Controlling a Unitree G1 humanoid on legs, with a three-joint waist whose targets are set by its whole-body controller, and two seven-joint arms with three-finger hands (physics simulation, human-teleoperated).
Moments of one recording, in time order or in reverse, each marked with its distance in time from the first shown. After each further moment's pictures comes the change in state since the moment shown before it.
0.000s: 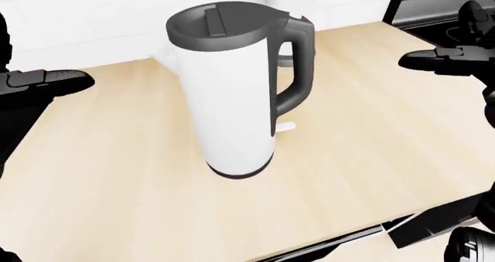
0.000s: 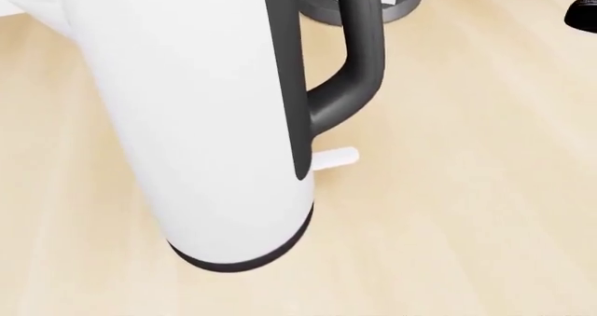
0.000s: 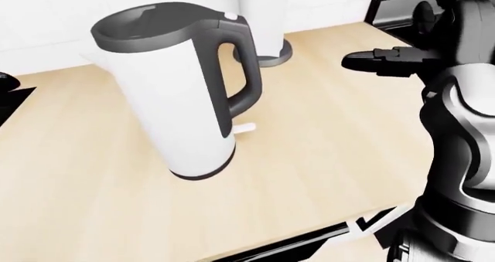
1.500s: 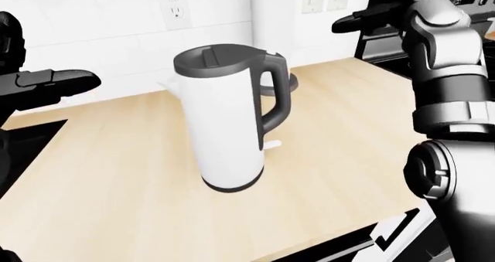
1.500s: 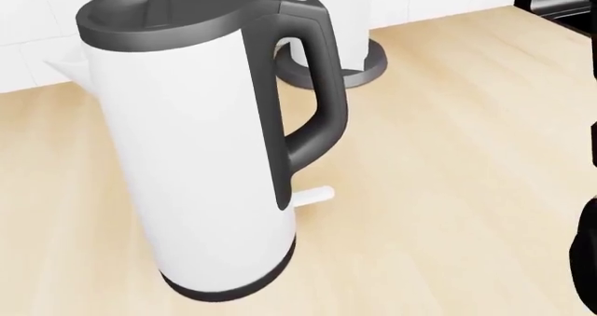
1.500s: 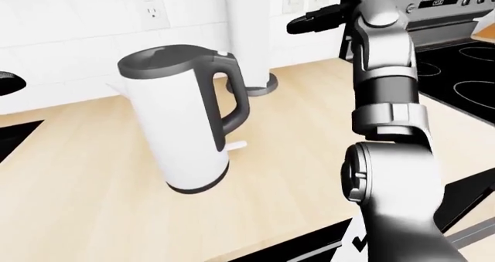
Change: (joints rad) left arm -0.010 0.010 -0.012 -0.009 -0.087 0.047 0.063; right arm -0.686 0.186 0.251 1.154 -0.500 -0.500 0.253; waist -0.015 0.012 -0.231
